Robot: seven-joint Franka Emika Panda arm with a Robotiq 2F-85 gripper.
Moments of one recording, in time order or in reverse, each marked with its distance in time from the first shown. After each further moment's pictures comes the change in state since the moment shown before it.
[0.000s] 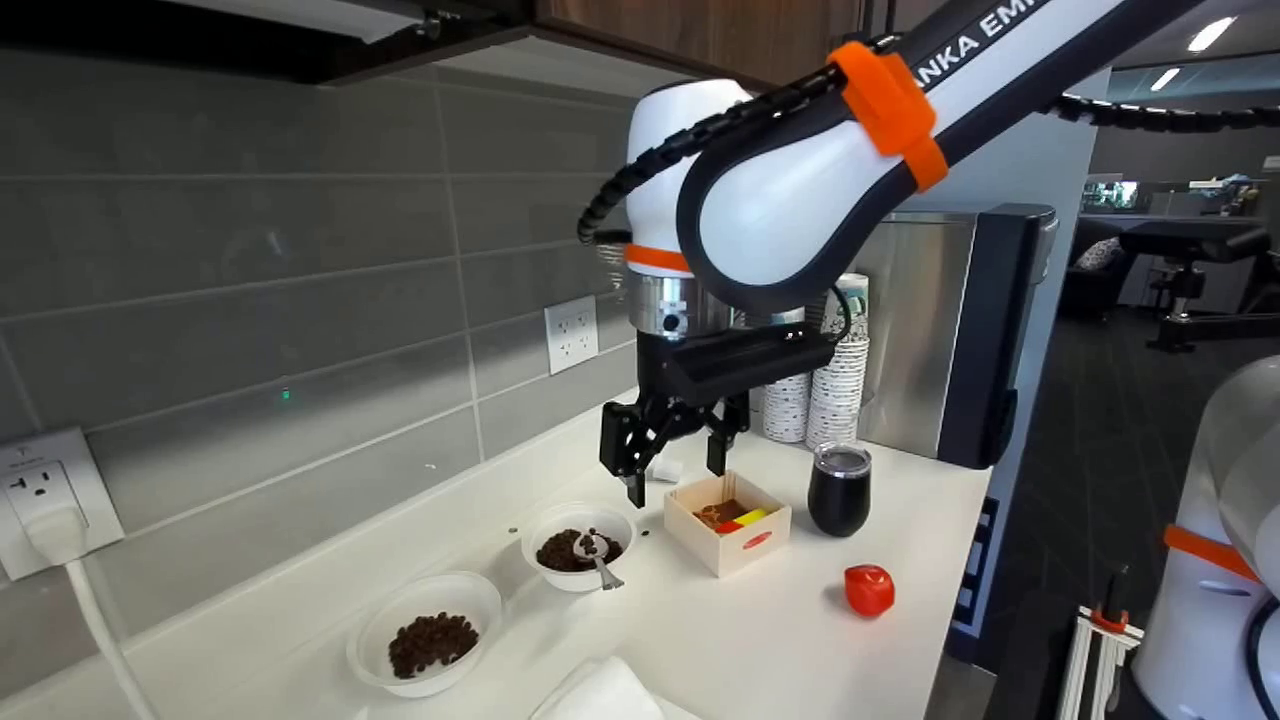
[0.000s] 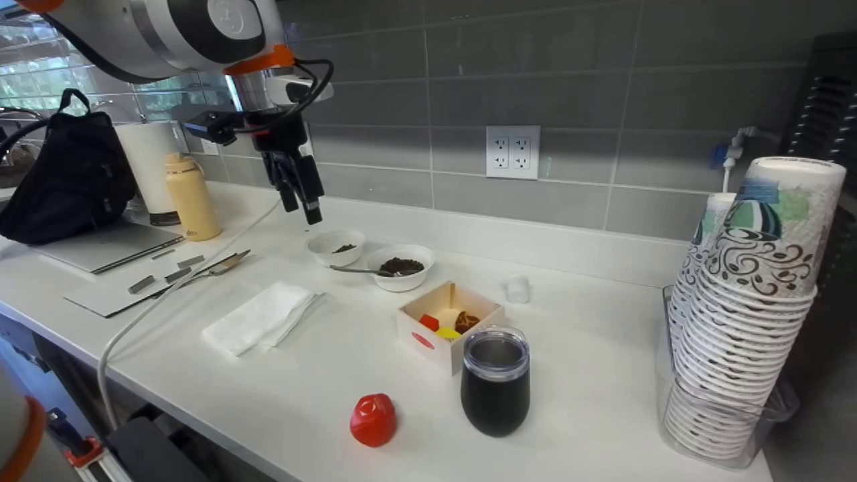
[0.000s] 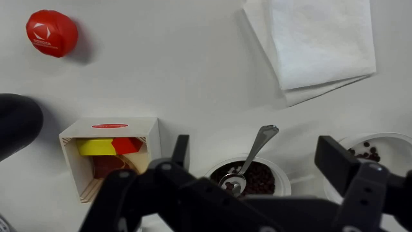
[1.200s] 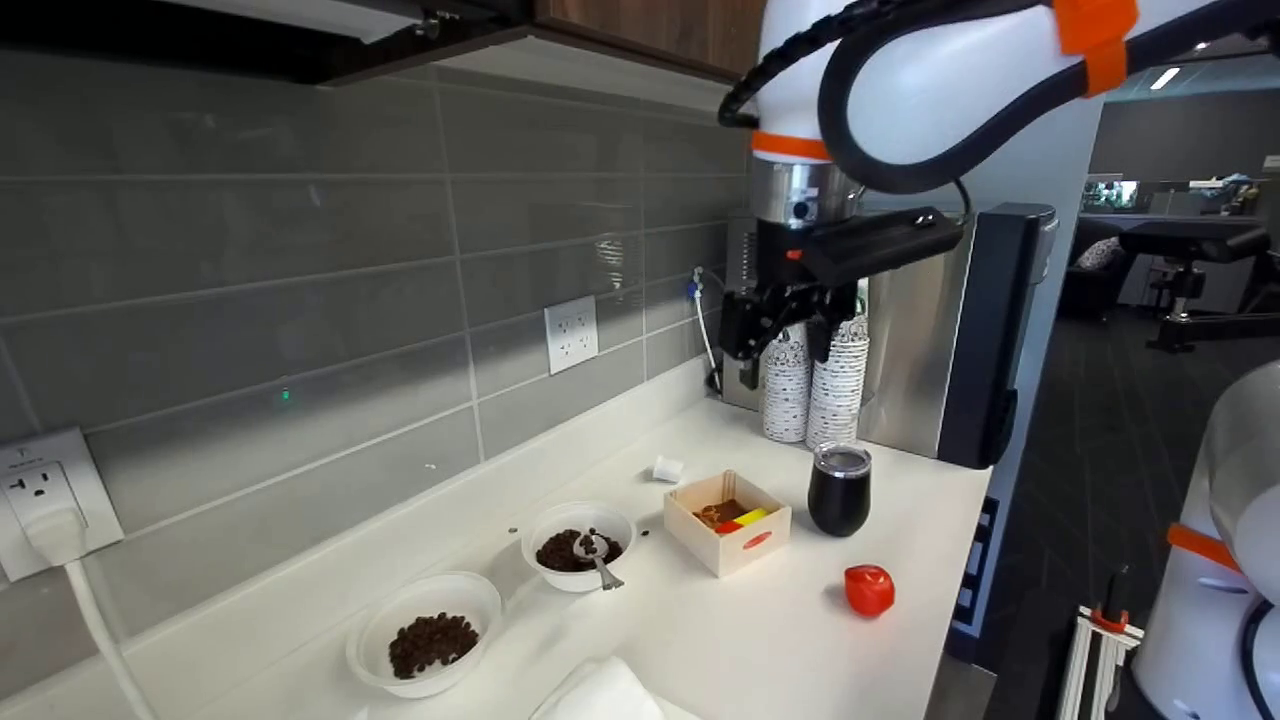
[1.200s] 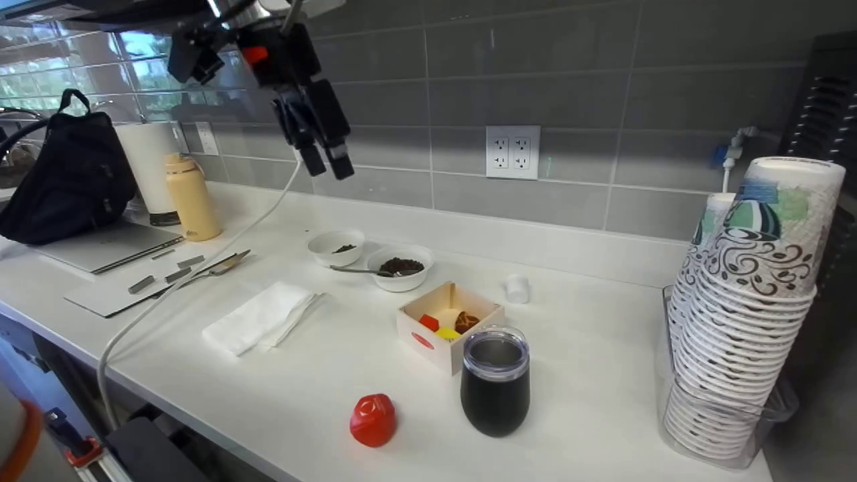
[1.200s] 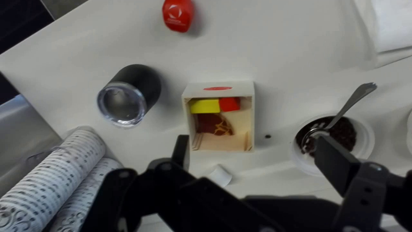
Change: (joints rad) arm -0.069 -0.367 -0.158 -0.074 -0.181 -0.223 -0.091
